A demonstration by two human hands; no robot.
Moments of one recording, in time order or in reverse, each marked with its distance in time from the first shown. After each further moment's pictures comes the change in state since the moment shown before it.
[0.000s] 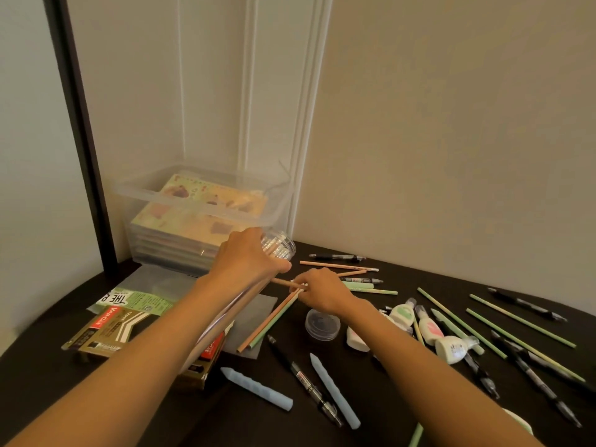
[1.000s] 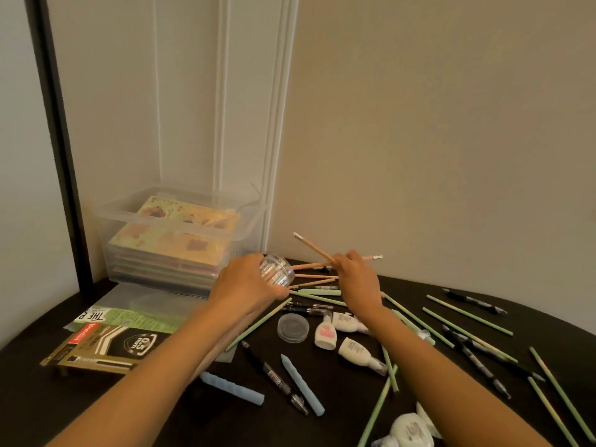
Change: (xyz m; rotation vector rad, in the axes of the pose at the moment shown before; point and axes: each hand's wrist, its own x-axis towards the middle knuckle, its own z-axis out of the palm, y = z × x) left_hand -0.040 0.028 0.002 -0.053 -0.074 0.096; right_hand -0.063 0.045 -0.047 -0.209 0.600 0.190
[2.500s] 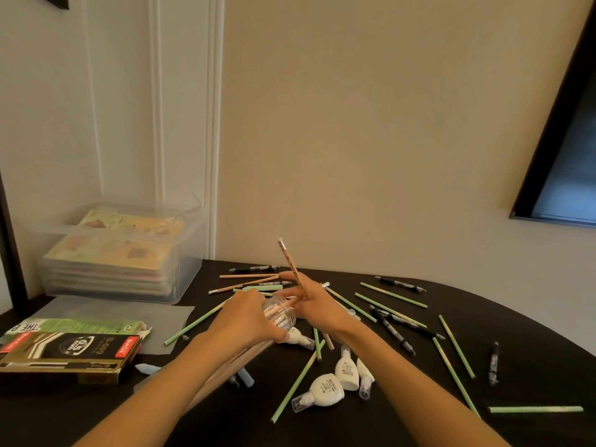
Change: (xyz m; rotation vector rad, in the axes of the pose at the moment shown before) left_hand -0.067 0.082 0.059 0.092 -0.269 0.089; right_hand -0.095 0.021 -0.080 0.886 -0.450 0.147
